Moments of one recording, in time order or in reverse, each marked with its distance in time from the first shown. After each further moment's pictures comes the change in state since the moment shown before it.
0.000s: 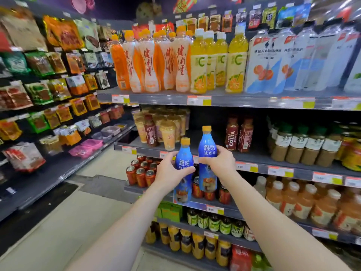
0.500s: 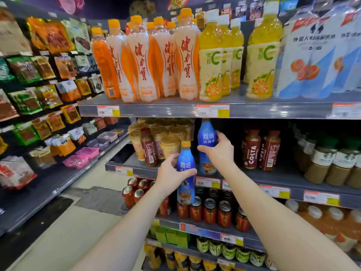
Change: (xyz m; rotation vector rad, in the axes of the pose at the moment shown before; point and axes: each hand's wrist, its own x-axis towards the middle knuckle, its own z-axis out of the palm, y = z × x) left_hand 0.157 -0.044 -0.005 -0.019 -0.051 -0.043; right_hand 0.168 -0.008 0.078 0.048 0.127 -0.140
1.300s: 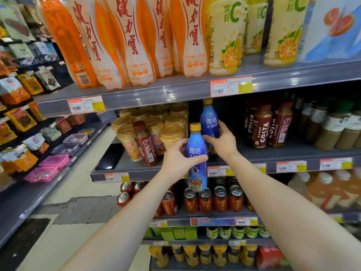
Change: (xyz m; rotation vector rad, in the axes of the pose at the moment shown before) left_hand 0.076 -0.037 -0.020 0.034 -0.235 0.162; right_hand 0.038 0.074 0.066 0.026 0.118 0.048
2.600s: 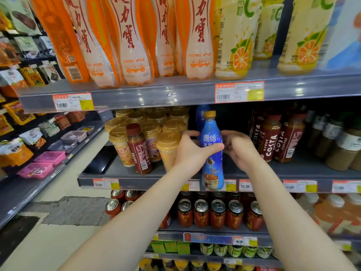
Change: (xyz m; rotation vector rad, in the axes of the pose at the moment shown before) left_hand 0.046 0.033 0.046 -0.201 0.132 -0.076; right_hand 0.020 -0.019 -0.035 0.473 -0.098 0.331
